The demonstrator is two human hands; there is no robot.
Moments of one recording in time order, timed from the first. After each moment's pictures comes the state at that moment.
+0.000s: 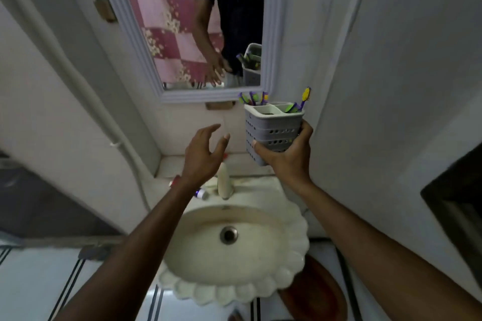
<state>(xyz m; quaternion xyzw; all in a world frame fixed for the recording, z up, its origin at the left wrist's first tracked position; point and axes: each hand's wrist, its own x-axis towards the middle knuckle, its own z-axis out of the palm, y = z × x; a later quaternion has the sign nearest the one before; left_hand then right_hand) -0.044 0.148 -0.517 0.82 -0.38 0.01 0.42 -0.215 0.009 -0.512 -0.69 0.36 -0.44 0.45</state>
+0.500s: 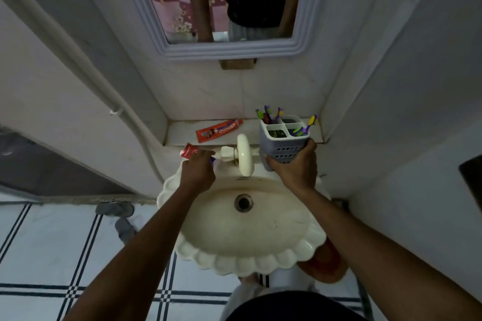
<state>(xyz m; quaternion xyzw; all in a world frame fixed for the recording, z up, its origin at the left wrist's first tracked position) 0.015 0.216 -0.683 0.91 -0.37 -0.11 0.15 -0.189 0.027 -0.662 -0.72 0.51 -0.25 0.40</state>
